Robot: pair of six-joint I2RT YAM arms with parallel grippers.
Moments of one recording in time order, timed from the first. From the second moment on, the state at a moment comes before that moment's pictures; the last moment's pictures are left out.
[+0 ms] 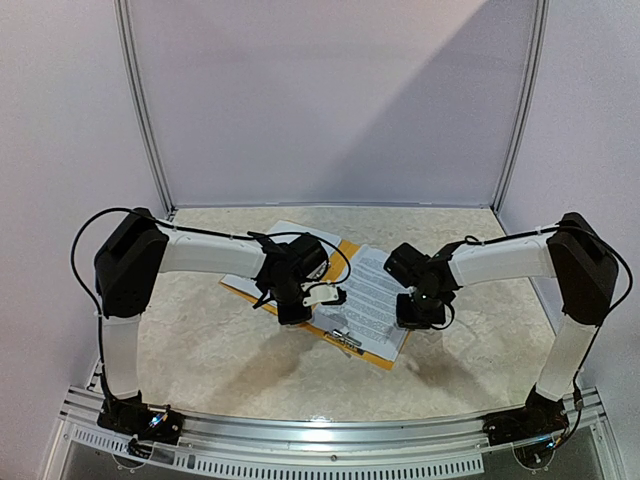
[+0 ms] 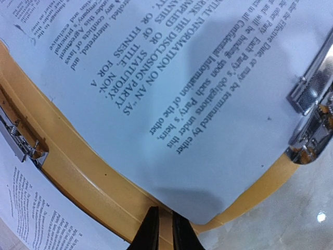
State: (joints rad) left arm -0.87 2.07 1.41 -0.63 -0.06 0.57; right arm 0.78 1.81 1.08 -0.65 0.17 0.86
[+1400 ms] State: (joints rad) left arm -0.87 2.07 1.42 -0.64 -0.04 0.57; right arm 0.94 1.66 1.00 -0.37 -0.18 1.04
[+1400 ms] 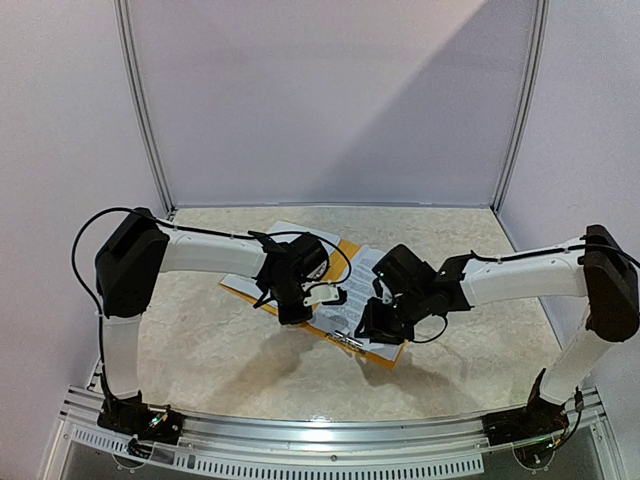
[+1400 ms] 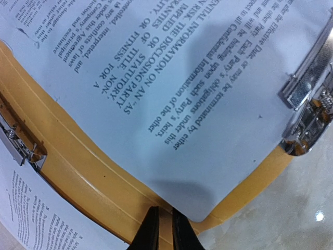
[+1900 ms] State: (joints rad) left arm -0.87 2.07 1.42 -0.65 -0.04 0.57; right arm 0.95 1.66 1.00 -0.23 -0.21 1.14
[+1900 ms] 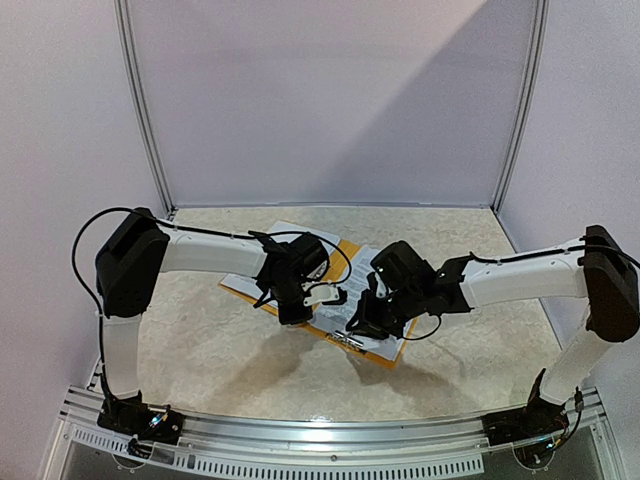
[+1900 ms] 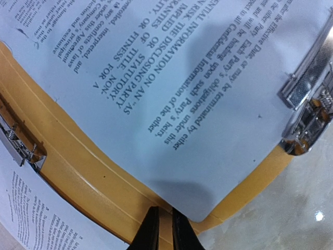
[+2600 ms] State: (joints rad) left arm -0.87 2.07 1.43 -0.65 -0.04 0.57; right arm 0.95 1.68 0.97 -0.23 -0.22 1.17
